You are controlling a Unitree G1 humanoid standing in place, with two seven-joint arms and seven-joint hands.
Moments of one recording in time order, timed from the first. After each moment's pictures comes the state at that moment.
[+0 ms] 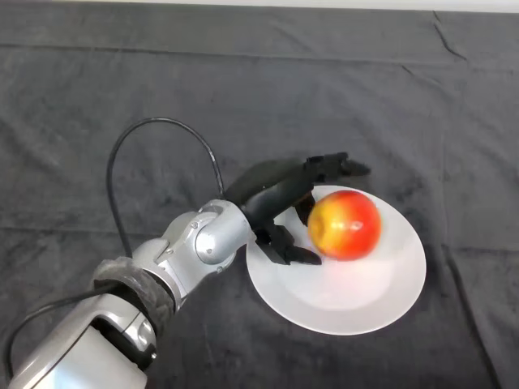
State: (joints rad) left arm -0.88 0.13 -0.62 1.11 0.37 -0.59 0.06; right arm -0.51 -0.73 0.07 1.13 -0.31 -0.16 -0.12
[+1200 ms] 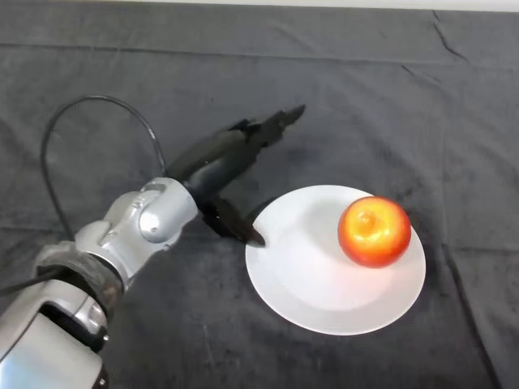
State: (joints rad) left arm -0.88 0.31 -0.53 1.12 0.32 -0.65 0.06; right arm -0.51 -0.73 0.07 1.14 -0.31 -0.16 -0.12
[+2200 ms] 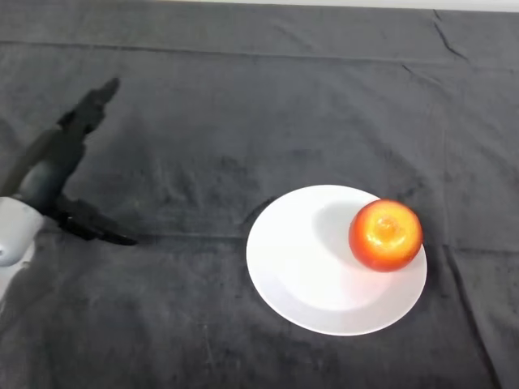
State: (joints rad) left arm -0.68 0.56 -0.22 1.15 0.13 -0.73 0.04; right arm -0.51 -0.73 0.07 1.14 -0.31 -0.16 -0.12
